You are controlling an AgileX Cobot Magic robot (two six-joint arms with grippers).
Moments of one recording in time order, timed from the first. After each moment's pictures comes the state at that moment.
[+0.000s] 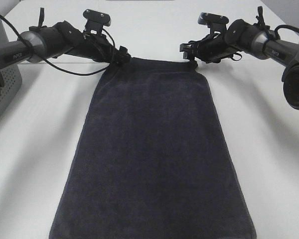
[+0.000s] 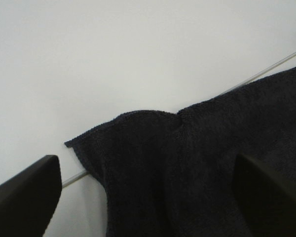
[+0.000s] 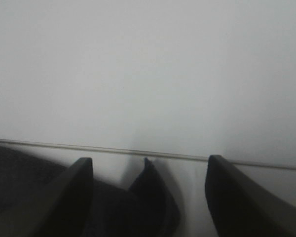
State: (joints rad) left arm -0.24 2.75 -2.37 -0.62 0.31 0.72; right arm 0.14 2.81 -2.44 0.41 0.38 -0.26
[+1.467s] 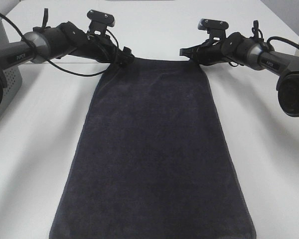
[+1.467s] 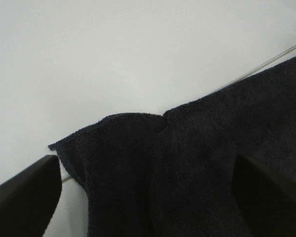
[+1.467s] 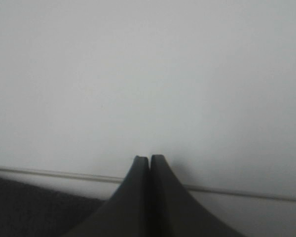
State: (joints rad) left arm -0.26 2.75 -2.37 -0.63 0.31 0.72; right arm 0.14 2.86 -2.44 0.51 0.22 -0.37
